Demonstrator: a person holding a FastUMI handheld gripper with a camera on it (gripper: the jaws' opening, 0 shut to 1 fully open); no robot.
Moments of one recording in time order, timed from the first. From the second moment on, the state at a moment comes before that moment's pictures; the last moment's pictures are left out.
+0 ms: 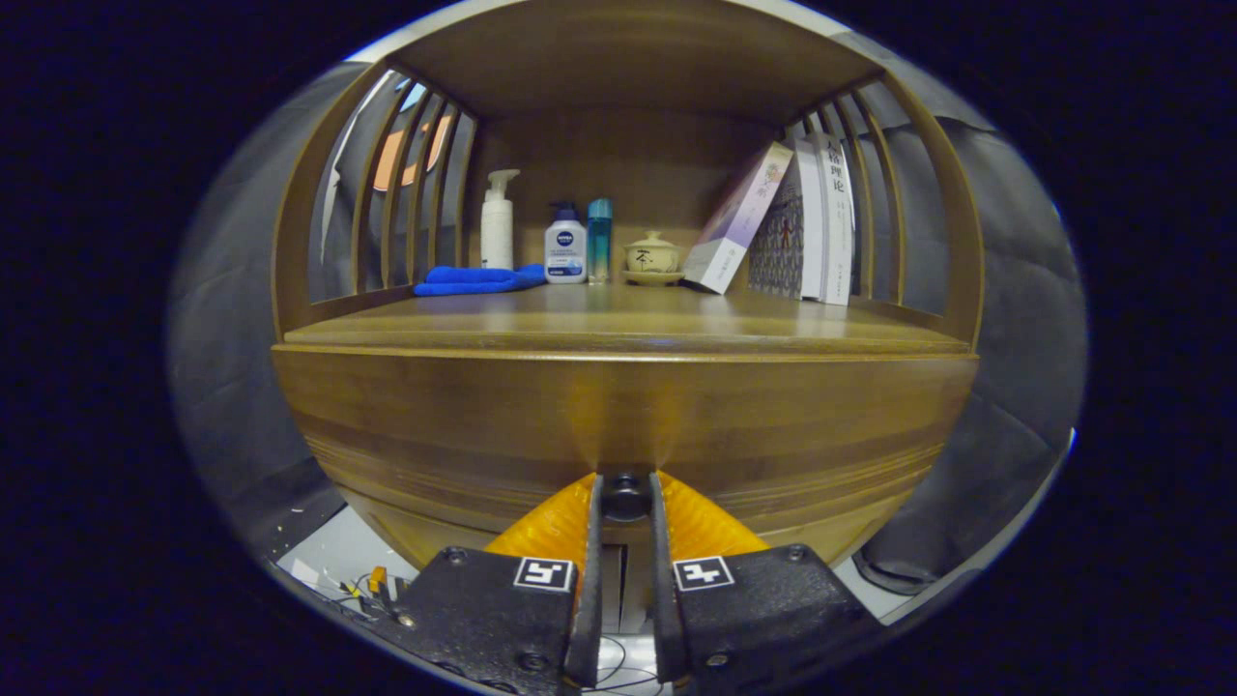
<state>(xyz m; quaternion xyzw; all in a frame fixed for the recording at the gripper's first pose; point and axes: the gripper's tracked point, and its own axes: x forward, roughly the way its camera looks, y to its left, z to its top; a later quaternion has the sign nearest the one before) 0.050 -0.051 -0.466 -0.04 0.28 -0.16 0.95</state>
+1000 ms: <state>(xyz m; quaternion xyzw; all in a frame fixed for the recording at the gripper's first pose) -0.016 -0.036 -0.452 -0.05 0.31 -0.13 0.94</state>
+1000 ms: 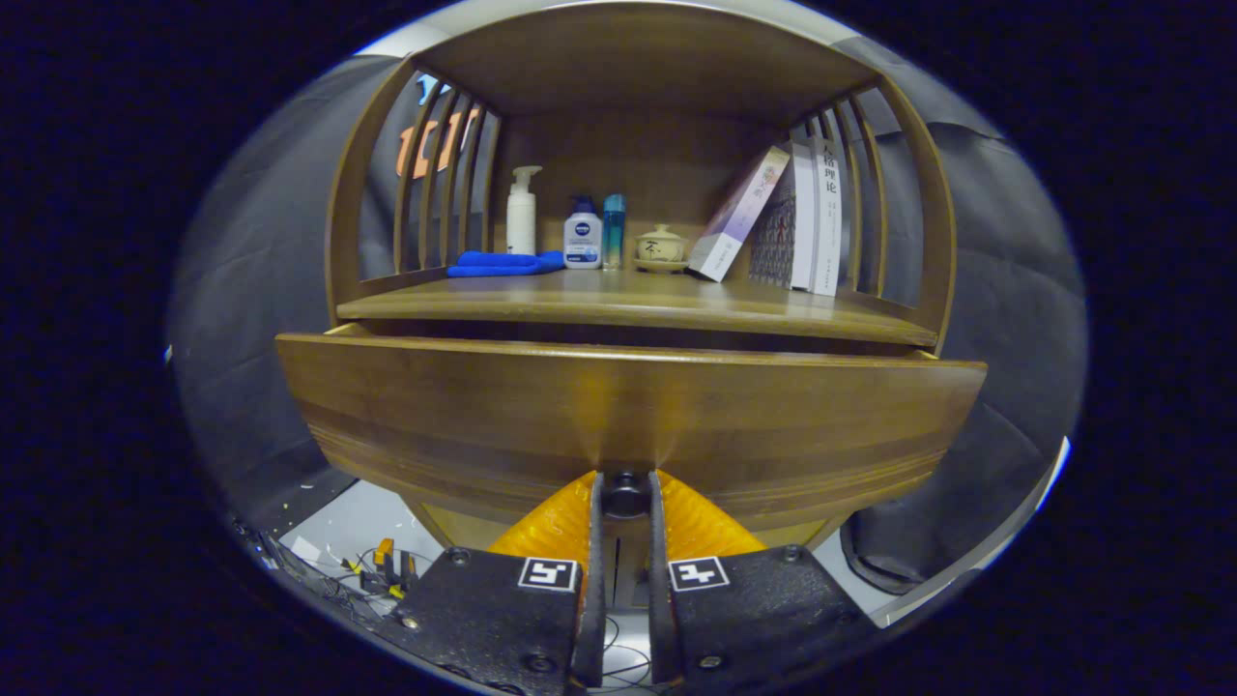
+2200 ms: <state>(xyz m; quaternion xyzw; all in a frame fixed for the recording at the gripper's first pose) -0.111 -0.010 -0.440 -0.07 0.35 -0.08 0.93</state>
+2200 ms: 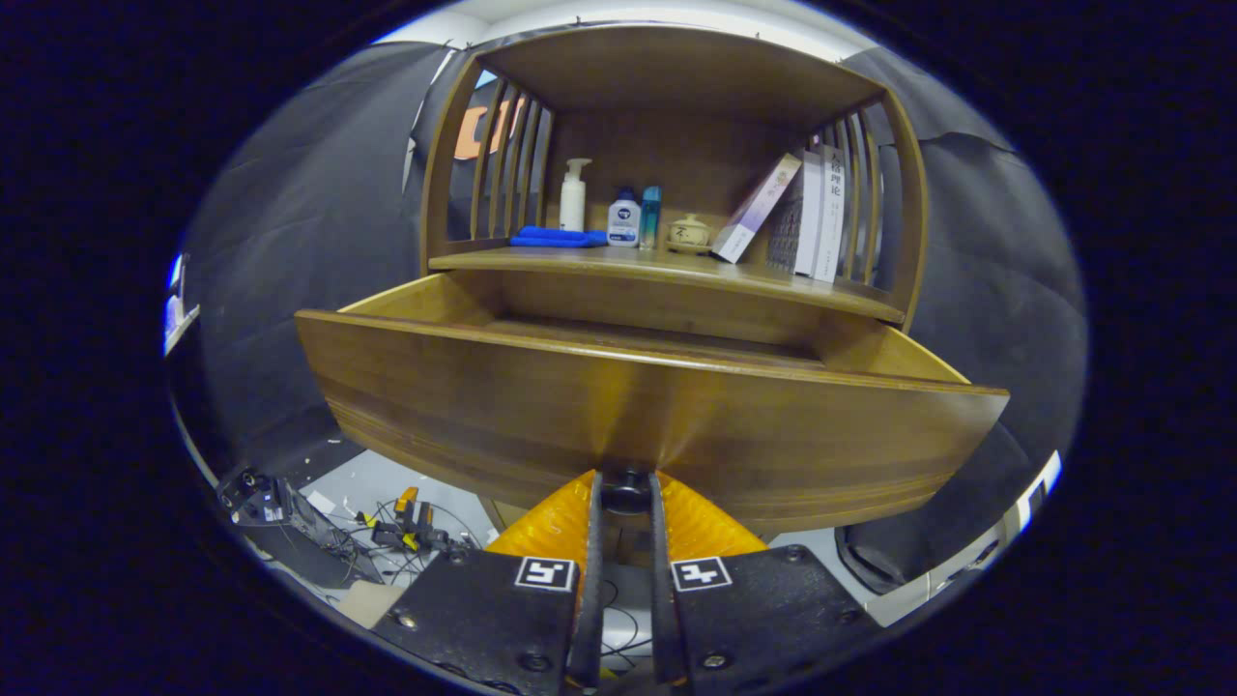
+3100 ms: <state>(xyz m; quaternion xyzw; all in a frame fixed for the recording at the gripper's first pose) -0.056 0.007 -0.324 -0.05 0.33 0.02 0.94</state>
